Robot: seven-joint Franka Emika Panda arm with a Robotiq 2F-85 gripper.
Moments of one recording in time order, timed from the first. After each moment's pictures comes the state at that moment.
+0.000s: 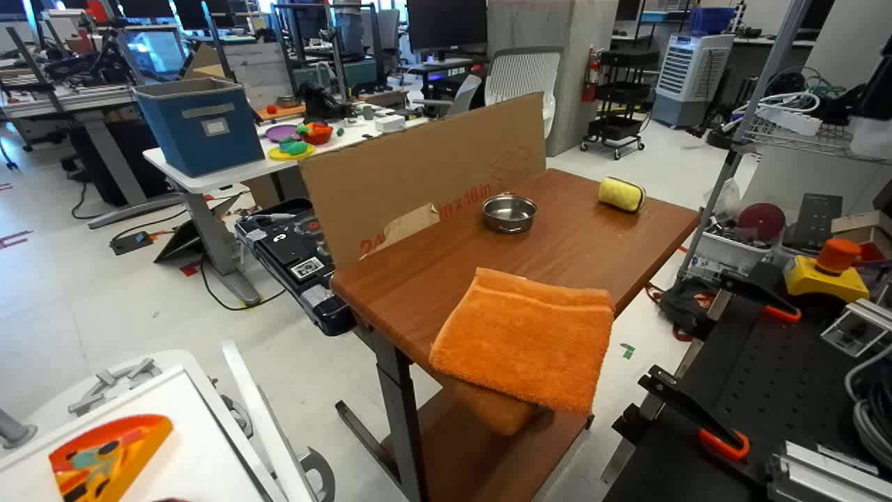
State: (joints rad) arm 0.20 -0.78 0.08 -2.79 0.25 2.08 0.06
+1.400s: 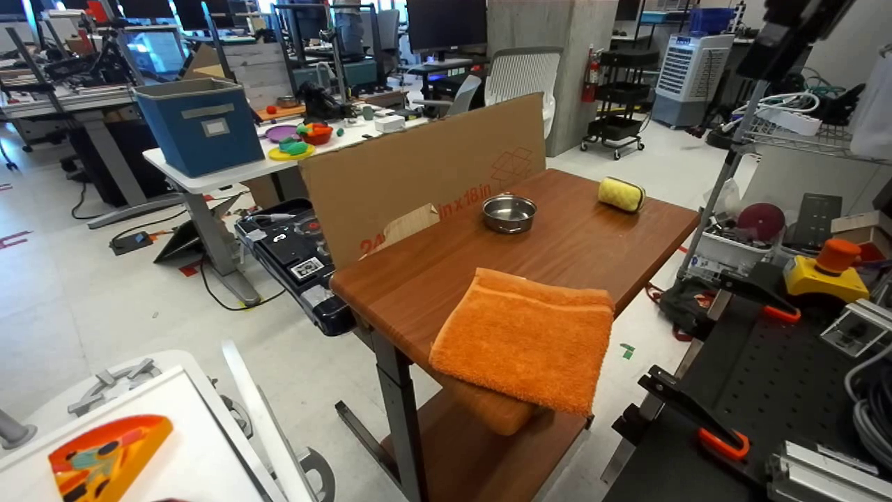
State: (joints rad) arm 0.04 -0.62 -0.08 -2.73 0.13 2.33 -0.12
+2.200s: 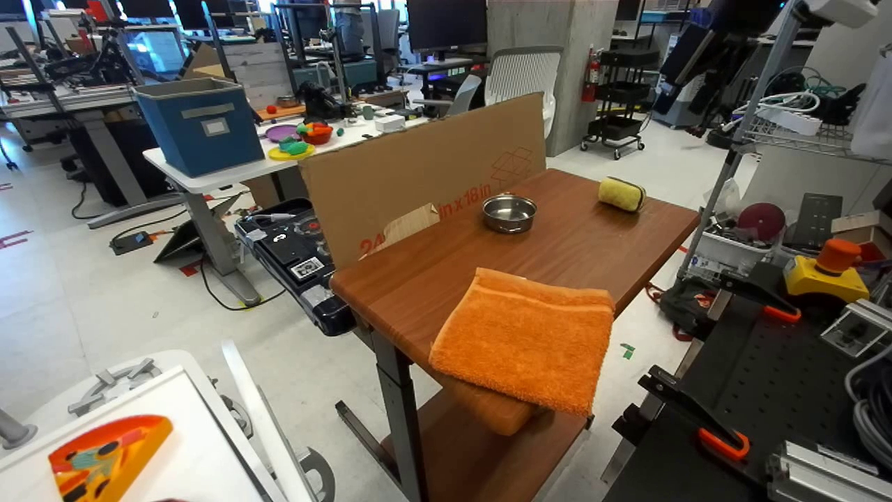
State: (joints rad) arm -0.02 -0.09 -0.27 -2.47 0.23 2.61 -0.30
